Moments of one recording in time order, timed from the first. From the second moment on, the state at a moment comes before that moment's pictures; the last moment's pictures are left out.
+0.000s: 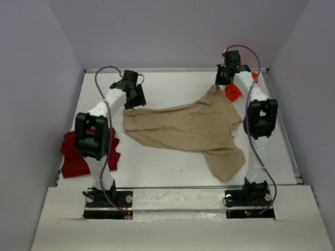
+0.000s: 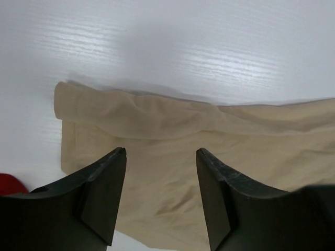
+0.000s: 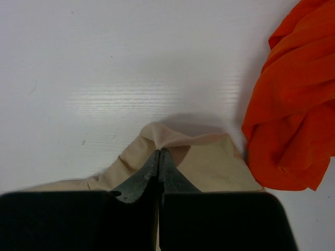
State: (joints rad) left arm -0.25 1.86 1.49 -0.61 -0.08 -0.47; right arm 0.11 2.29 2.14 -0.65 -0.06 0.23
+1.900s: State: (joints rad) left arm -0.01 1.95 1.42 -0.49 0.14 -0.55; right arm 0.11 2.24 2.05 -0.59 -0.09 0.18
